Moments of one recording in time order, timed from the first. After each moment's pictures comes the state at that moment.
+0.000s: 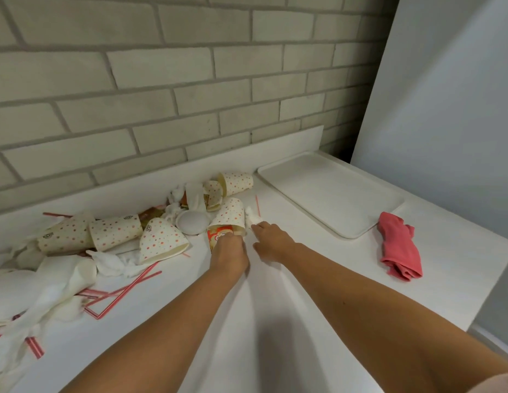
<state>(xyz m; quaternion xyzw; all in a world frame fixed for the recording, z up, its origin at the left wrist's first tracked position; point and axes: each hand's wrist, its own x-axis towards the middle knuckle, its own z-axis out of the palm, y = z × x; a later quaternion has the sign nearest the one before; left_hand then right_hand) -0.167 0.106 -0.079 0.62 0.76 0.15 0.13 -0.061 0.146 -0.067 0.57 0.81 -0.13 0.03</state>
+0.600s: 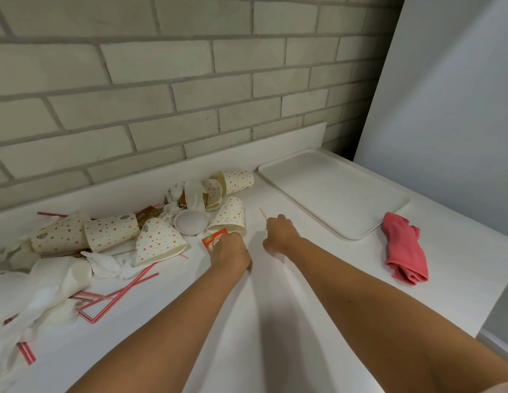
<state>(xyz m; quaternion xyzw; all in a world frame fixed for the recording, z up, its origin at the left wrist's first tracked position) -0.158 0.112 -0.070 0.58 0.79 0.11 0.15 -0.053 0.161 -0.060 0.65 0.74 -0.16 -0.01</state>
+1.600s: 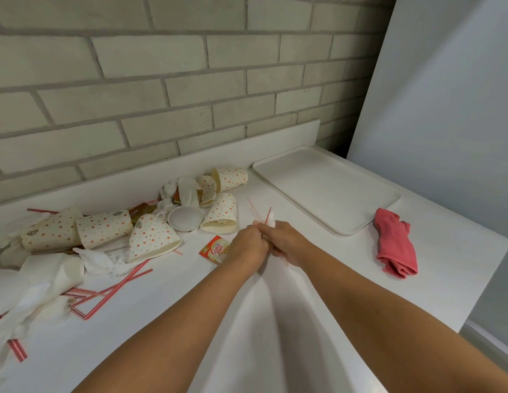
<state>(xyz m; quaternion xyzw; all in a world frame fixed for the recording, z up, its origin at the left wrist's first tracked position) -0.121 0.107 -0.050 0.61 0.74 0.14 0.22 -0.032 0.140 -0.065 0.57 0.50 -0.58 -0.30</state>
